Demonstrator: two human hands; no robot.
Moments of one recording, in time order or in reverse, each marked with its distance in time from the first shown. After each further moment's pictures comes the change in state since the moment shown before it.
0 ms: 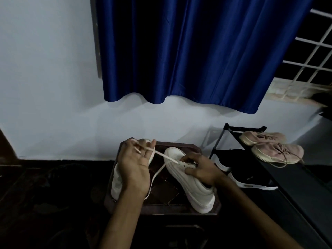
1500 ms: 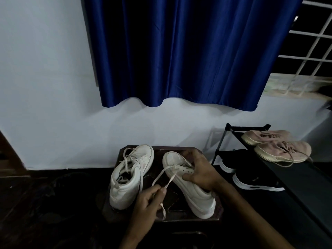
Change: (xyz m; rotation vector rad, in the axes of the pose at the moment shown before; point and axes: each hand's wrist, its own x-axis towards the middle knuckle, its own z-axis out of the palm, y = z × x) left_hand -0.039 -0.054 -0.079 0.904 -0.444 -0.042; right_hand 0.006 0.016 0.010 0.036 0.164 0.021
